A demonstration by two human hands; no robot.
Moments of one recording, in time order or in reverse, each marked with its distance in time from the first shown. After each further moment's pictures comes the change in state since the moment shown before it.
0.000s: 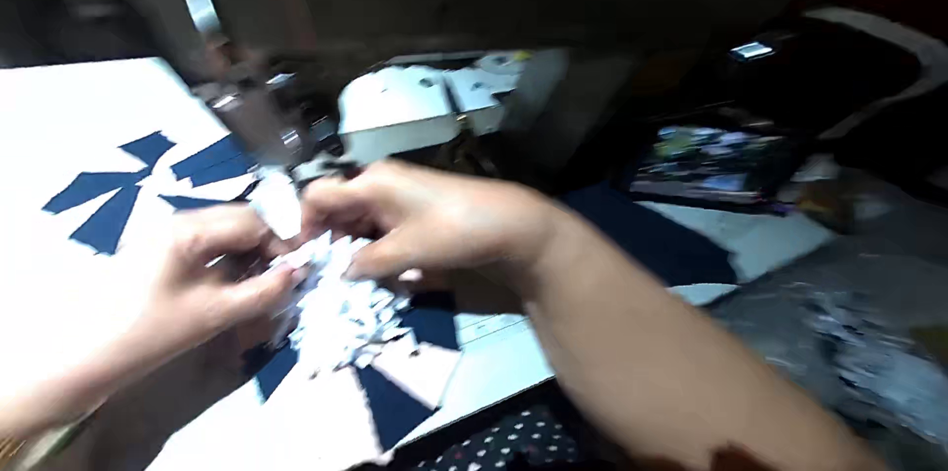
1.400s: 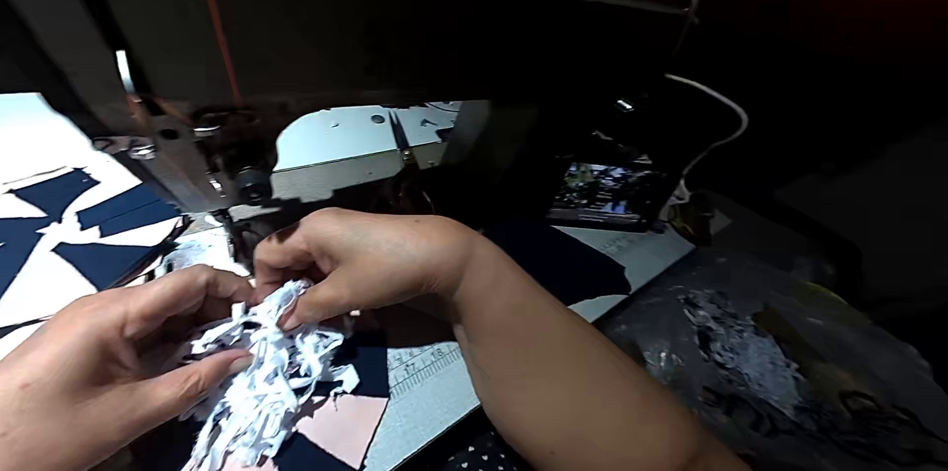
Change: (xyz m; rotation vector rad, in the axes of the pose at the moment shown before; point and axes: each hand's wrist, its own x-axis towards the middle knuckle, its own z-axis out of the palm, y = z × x) left_hand 0.004 0.023 0.016 -0.274 -0.093 -0.153; right_hand -0.004 0.001 -0.007 -0.036 -0.073 0.081
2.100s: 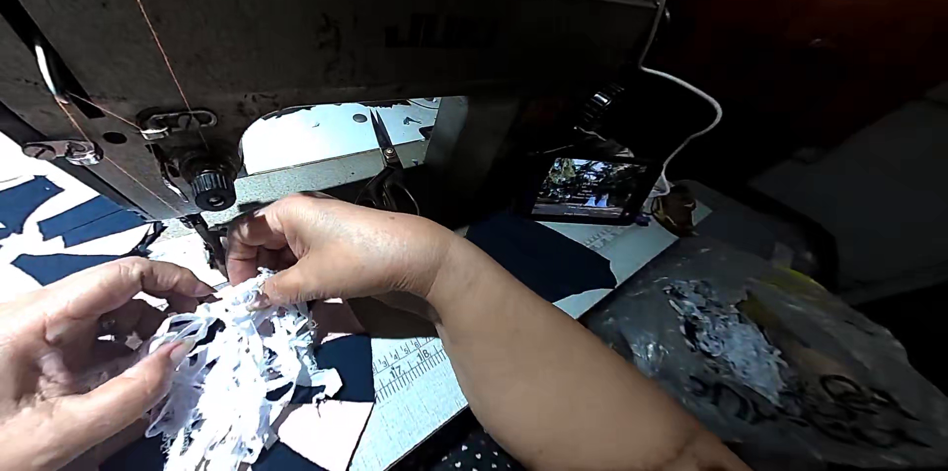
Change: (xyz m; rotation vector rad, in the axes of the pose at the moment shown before) left_hand -0.001 0.000 -0.009 0.127 0.069 -0.015; right_hand 0.003 0.001 -0.001 0.040 0.133 0.038
